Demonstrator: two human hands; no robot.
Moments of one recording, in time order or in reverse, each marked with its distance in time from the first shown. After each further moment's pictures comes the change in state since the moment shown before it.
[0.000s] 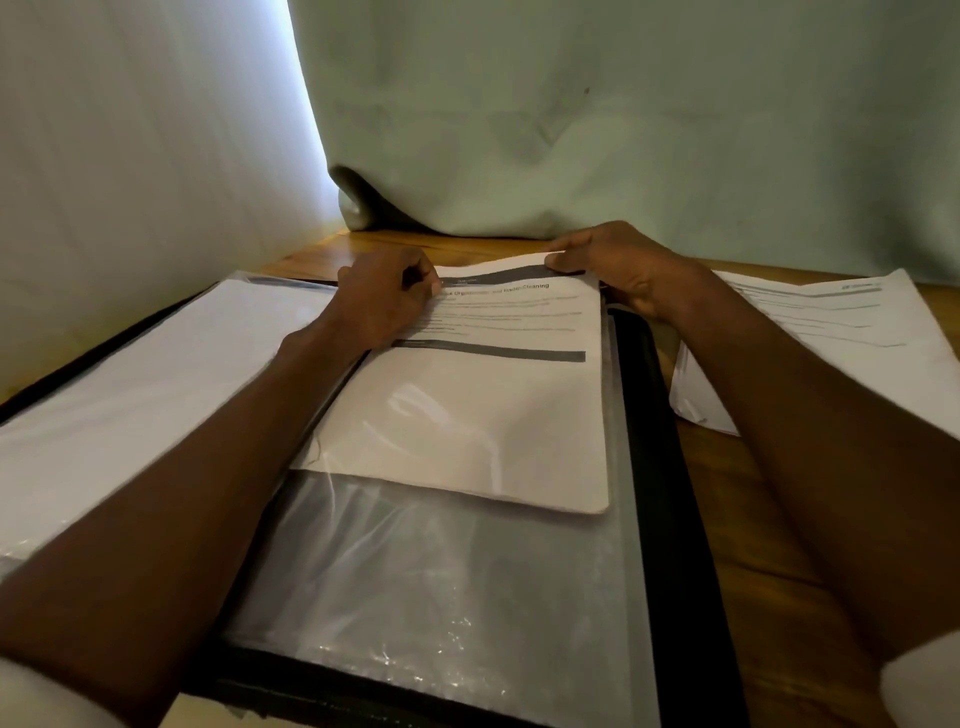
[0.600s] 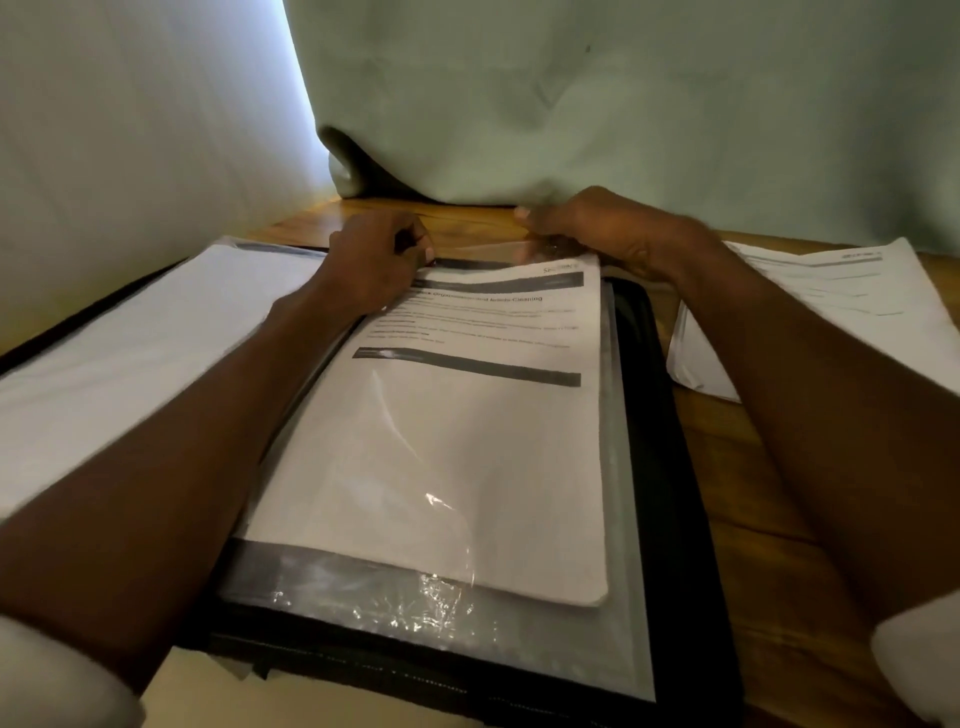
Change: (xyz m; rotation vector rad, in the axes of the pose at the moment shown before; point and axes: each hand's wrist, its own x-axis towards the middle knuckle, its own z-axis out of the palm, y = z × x) left_hand 0.003 -0.005 0.002 -0.002 0.015 0.001; right_hand -0.019 -0.024 0.011 -0.348 -0.148 -0.009
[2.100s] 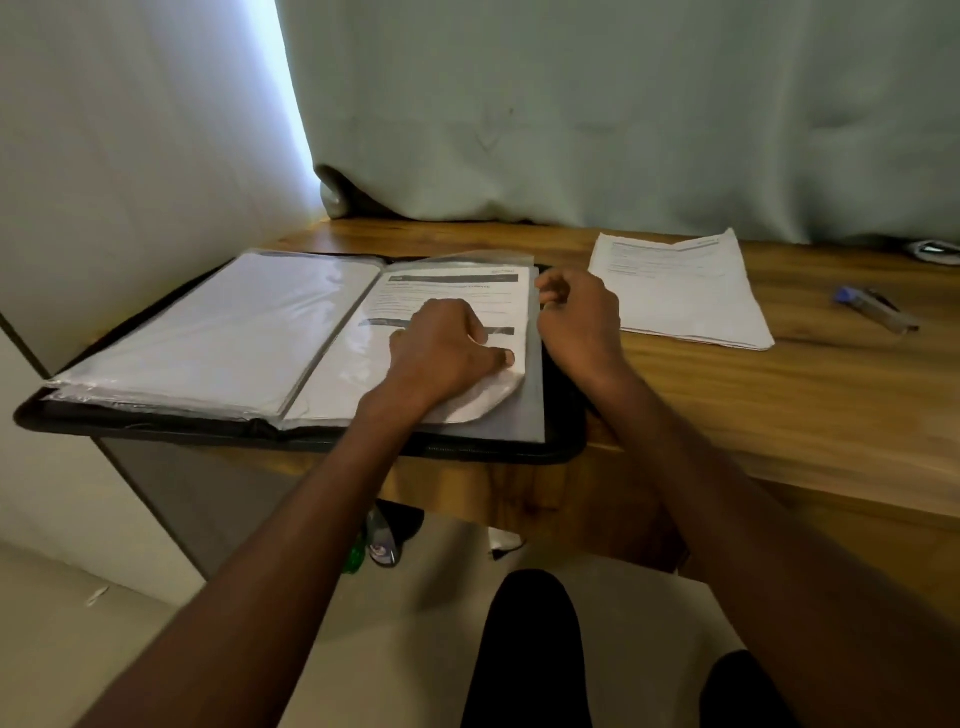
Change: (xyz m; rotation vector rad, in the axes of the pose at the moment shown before) left_hand -0.188 0.141 -0.012 -0.087 -0.146 -0.130; right_hand -0.207 -0.009 0.086 0.007 0.756 -0.012
